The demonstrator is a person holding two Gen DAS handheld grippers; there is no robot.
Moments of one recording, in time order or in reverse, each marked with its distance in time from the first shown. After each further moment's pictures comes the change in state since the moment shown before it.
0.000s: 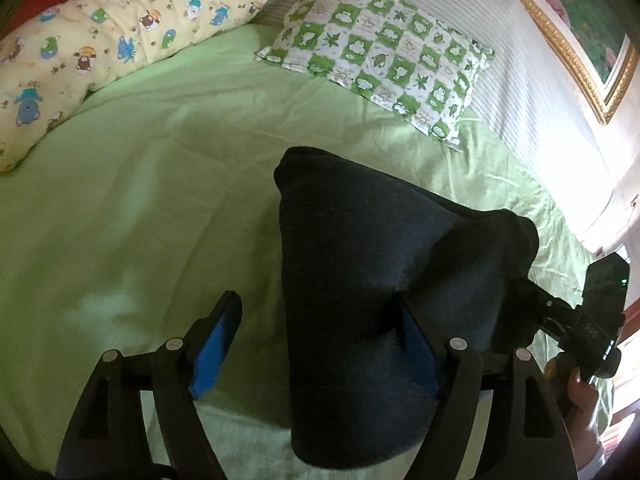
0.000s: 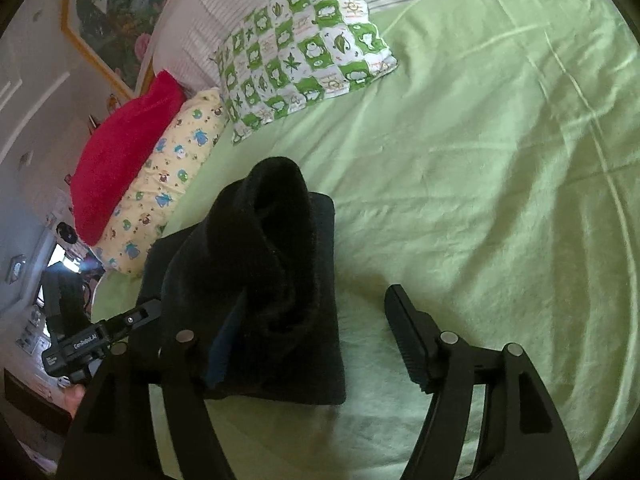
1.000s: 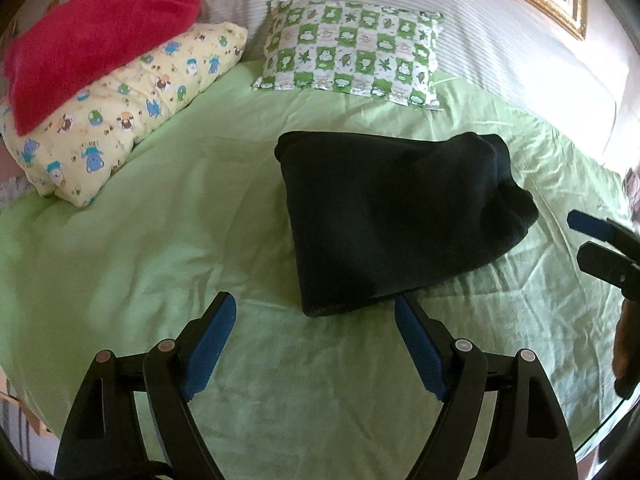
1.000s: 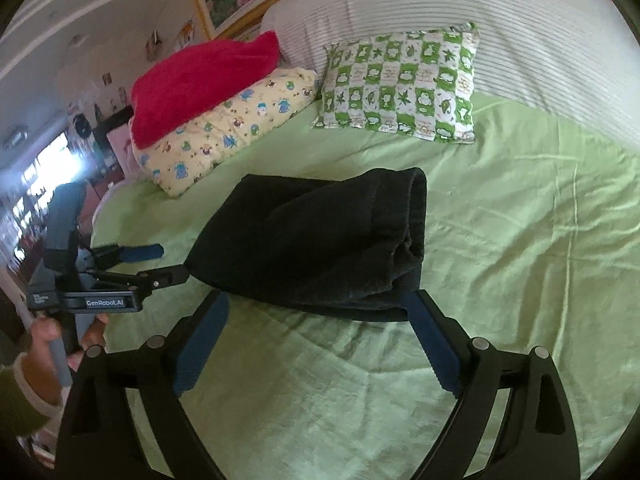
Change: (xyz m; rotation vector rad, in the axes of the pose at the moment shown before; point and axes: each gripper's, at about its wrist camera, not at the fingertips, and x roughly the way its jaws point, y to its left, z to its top) left arm -0.072 -0.038 -0.067 0.251 -0.056 0.204; right arm -0.072 0.098 -0.048 -0.440 0.003 -0.065
